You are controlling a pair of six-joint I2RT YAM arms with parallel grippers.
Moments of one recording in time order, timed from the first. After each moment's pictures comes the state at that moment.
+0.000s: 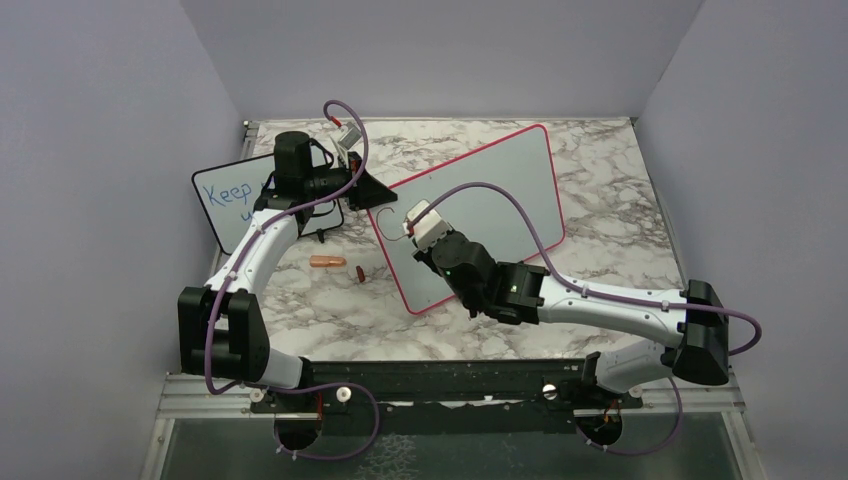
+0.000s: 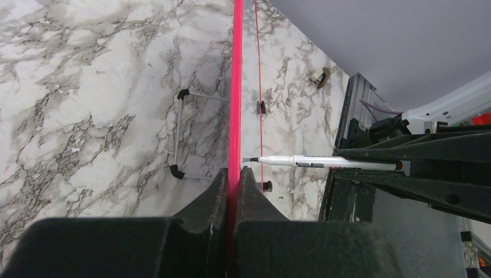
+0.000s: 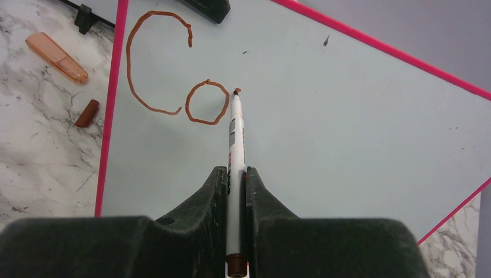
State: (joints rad) left arm -0.13 1.43 1.09 -0.05 1.09 -0.17; right arm 1.22 1.39 1.10 -0.09 0.73 -0.18
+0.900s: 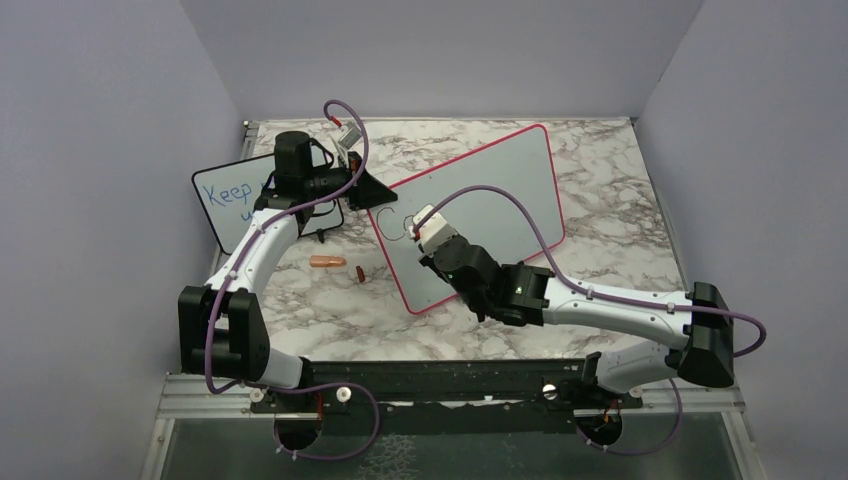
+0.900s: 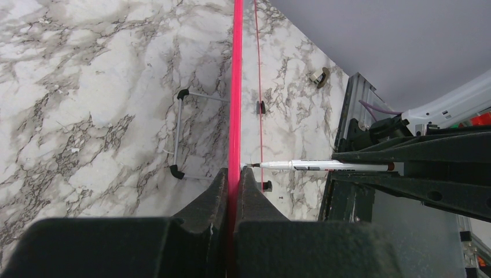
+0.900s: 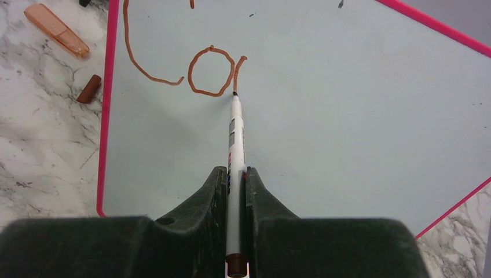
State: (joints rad) left arm -0.13 1.43 1.09 -0.05 1.09 -0.17; right arm 1.22 1.36 1.08 -0.18 0.71 -0.11
